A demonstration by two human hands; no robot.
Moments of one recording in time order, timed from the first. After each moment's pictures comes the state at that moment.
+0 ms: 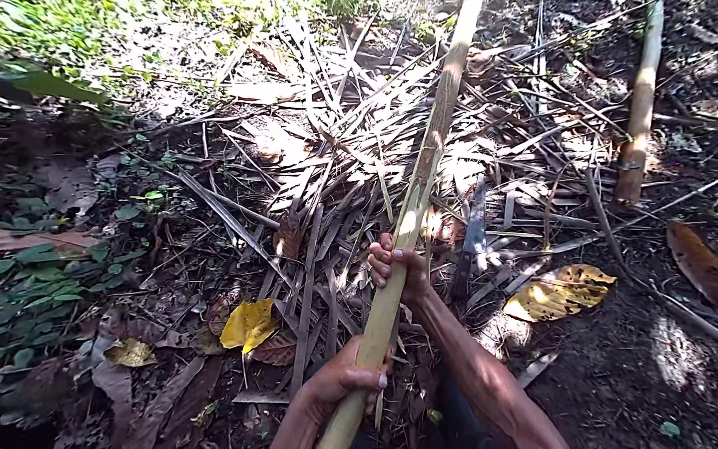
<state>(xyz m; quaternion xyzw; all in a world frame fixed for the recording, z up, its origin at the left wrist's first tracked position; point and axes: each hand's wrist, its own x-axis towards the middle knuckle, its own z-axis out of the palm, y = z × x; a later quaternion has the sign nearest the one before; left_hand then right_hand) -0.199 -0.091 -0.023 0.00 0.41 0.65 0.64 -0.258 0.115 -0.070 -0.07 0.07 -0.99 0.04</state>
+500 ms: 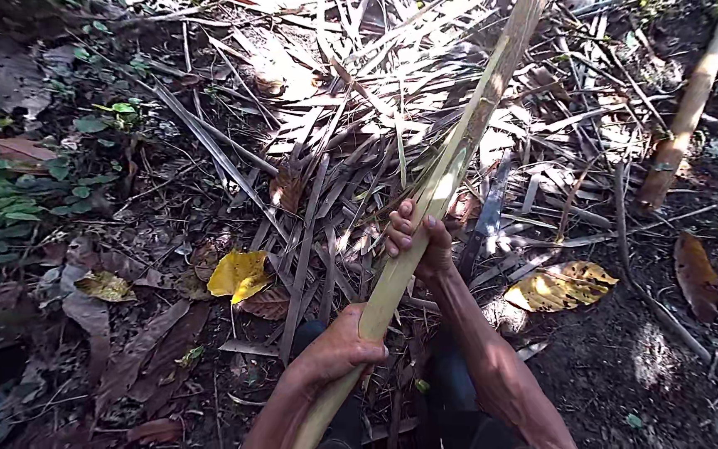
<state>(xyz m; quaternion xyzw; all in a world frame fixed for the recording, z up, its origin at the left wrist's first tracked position) -0.199 -0.085 0.017 -0.02 0.61 0.55 0.57 -0.251 0.124 -0.054 -0.05 0.12 -0.99 0.06</state>
